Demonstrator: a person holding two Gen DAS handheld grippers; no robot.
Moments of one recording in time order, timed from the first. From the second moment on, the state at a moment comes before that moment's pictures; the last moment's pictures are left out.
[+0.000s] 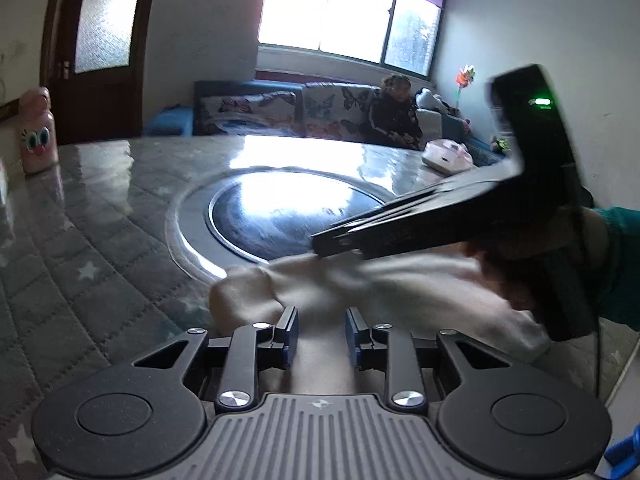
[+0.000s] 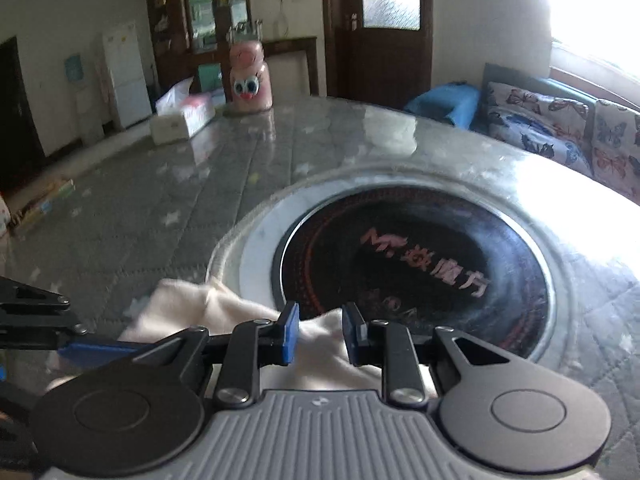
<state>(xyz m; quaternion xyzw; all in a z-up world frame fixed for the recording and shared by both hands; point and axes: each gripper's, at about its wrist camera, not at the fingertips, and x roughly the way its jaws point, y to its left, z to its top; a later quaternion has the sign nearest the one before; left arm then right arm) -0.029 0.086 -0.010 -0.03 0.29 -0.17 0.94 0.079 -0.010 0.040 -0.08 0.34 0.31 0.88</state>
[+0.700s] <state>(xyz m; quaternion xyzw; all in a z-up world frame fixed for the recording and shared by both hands) -0.006 0.078 -0.009 0.00 0.29 -0.13 0.95 -0.009 -0.163 0.051 0.01 0.34 0.21 0.92</state>
